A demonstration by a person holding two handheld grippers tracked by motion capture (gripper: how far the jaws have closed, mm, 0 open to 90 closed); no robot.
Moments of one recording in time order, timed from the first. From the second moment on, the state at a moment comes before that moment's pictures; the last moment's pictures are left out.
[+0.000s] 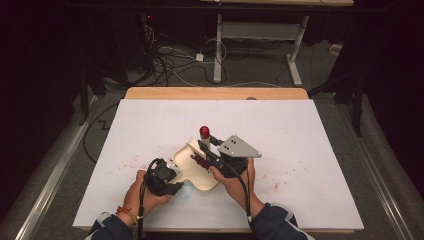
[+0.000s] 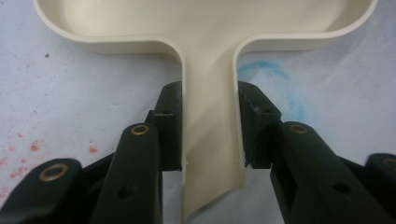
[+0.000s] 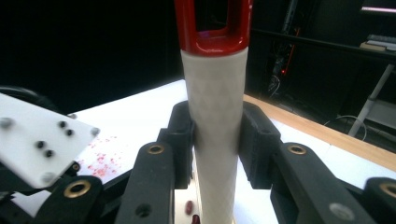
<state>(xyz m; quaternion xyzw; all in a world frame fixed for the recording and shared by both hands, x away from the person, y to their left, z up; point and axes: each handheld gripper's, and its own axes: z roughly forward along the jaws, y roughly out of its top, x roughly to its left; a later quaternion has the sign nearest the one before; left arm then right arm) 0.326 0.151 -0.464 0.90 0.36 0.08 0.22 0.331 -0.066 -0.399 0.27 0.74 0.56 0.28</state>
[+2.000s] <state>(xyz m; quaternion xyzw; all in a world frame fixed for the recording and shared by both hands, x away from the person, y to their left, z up) 0.314 0.164 -0.466 0.91 0.34 0.08 0.20 0.303 -0.104 -0.388 0.24 0.77 0.53 0.27</state>
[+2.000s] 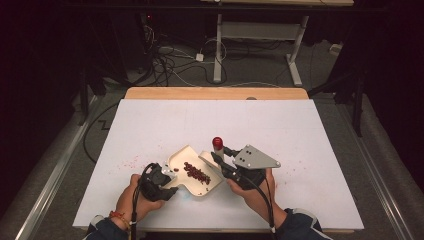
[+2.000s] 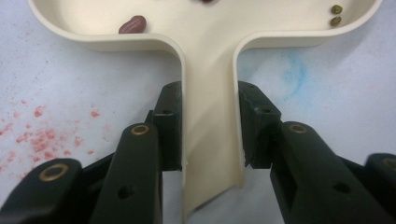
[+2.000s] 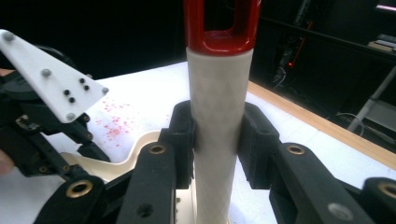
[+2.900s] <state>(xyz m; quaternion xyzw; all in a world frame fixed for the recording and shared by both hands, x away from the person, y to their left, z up) 0.315 0.162 -0.466 0.91 0.35 0.08 0.20 0.316 -0.111 -0.374 0.23 0.73 0.57 0.29</state>
